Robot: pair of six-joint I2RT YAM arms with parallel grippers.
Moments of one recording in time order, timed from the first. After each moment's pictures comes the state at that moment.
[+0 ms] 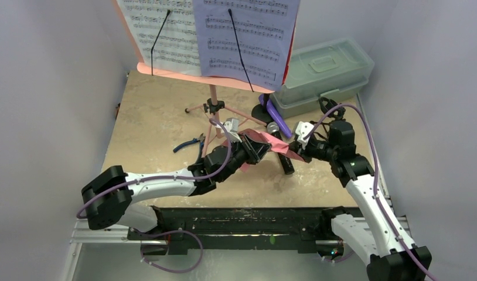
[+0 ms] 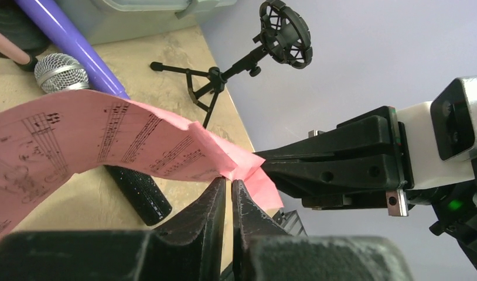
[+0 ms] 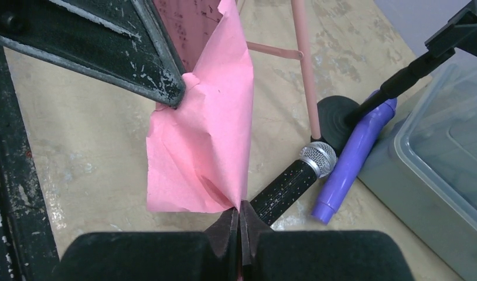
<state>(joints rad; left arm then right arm) -1.09 1.39 0.73 0.63 -0.34 -0.91 0.20 0.84 0.74 -0.45 -0.70 -0.63</state>
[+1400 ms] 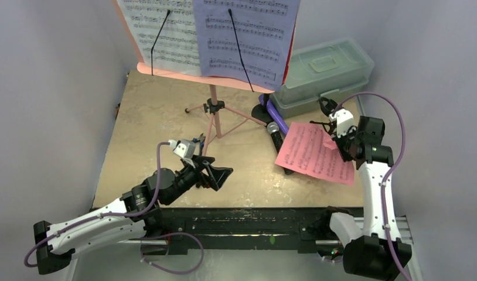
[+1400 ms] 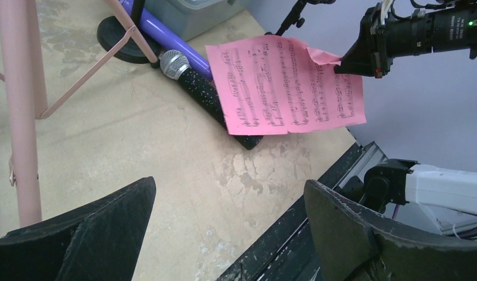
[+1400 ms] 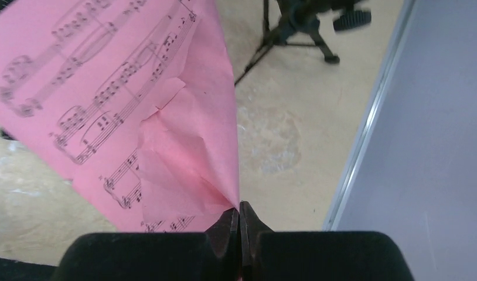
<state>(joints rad) -1.09 0.54 0.46 0.00 -0.32 -0.53 -0.19 0.95 0.96 -0.87 -0.14 -0.58</state>
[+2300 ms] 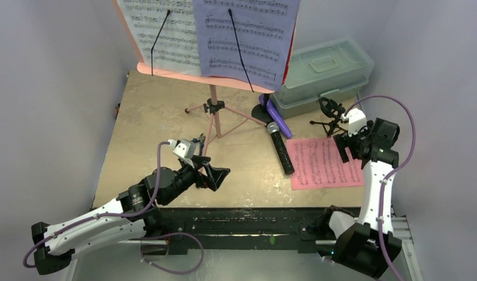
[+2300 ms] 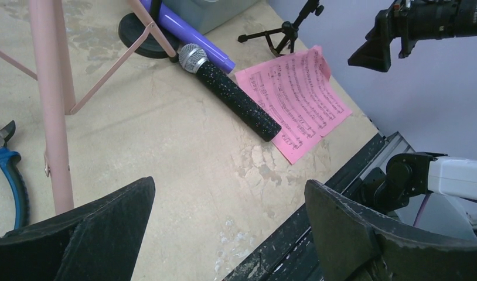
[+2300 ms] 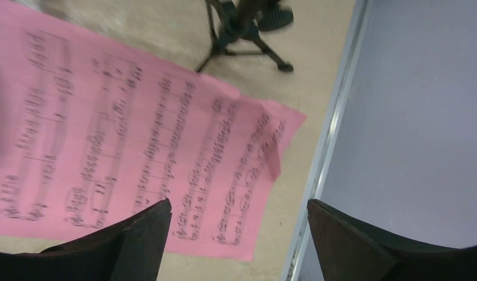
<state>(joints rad) -1.09 0.53 0.50 -0.12 -0.35 -0.49 -0.41 0.99 0.85 -0.68 -0.18 -0.71</state>
